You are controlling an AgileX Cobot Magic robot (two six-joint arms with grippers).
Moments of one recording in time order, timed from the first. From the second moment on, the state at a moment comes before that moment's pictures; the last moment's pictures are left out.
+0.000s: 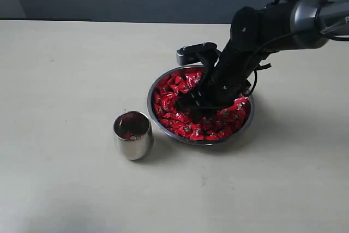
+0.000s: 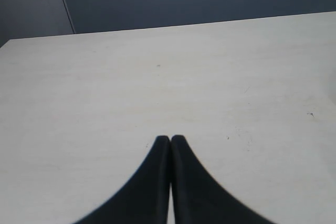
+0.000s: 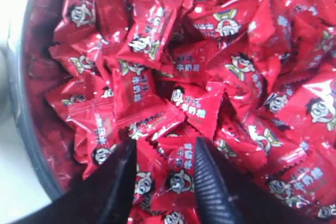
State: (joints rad) left arm 0.11 0.00 0.00 0.03 0.34 0.03; right arm 0.64 1.97 -1.23 0.35 0.72 -0.30
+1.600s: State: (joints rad) left arm 0.11 0.00 0.00 0.03 0.34 0.03; right arm 0.64 1.98 -1.23 0.30 0.72 -0.27
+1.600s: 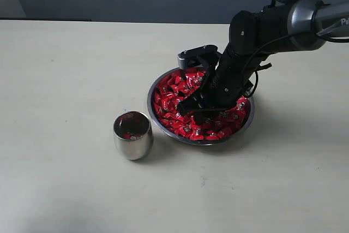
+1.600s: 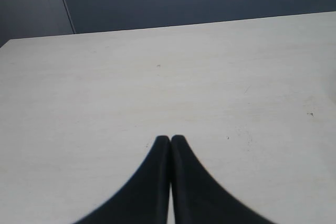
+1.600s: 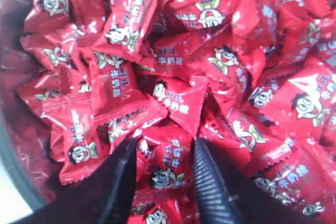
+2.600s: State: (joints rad) left arm 0.11 0.00 0.00 0.03 0.34 0.03; right arm 0.66 1.99 -1.23 0.30 0.71 -0.27
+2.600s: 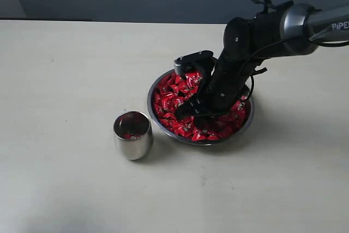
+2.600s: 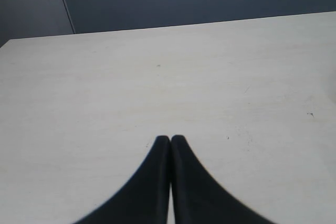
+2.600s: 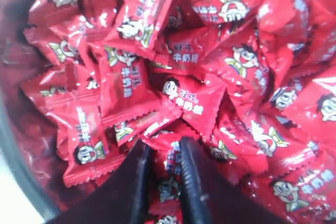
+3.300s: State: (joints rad) left arm 0.11 0.00 0.00 0.03 0.34 0.03; right arm 0.67 1.82 -1.24 0.58 0.72 -0.49
